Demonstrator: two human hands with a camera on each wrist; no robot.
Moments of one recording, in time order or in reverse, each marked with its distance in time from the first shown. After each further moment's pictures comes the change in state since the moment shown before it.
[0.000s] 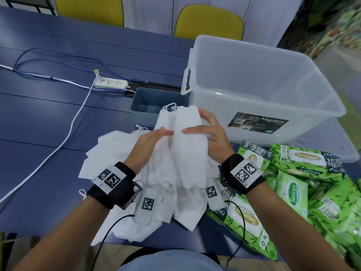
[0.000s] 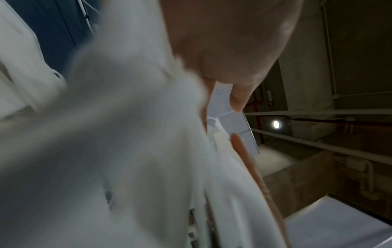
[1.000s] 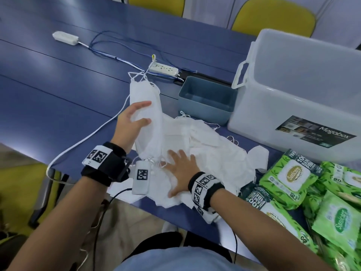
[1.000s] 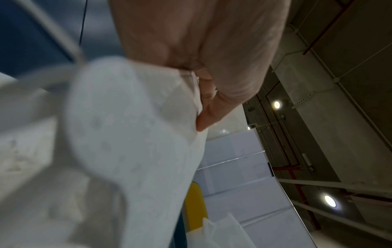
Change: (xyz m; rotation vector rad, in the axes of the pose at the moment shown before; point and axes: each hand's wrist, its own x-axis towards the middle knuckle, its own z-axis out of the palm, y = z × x) left_hand -0.057 -0.005 -0.112 -0.020 0.493 0.044; right_hand -0.050 0.025 0.168 -1.092 -1.084 -0.026
